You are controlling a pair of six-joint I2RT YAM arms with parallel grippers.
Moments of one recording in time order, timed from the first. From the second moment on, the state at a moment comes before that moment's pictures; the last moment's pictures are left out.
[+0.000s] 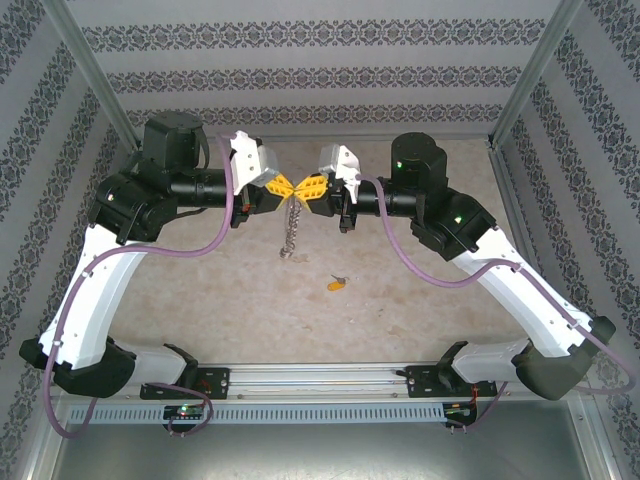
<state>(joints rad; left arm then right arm) -0.47 1.33 1.88 -1.04 0.73 0.49 0.73 1.28 1.54 -0.44 -0.65 -0.28</state>
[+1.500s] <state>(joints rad) -0.46 1.31 1.83 -0.77 0.93 0.23 0.65 1.23 1.38 0.05 -0.84 0.11</state>
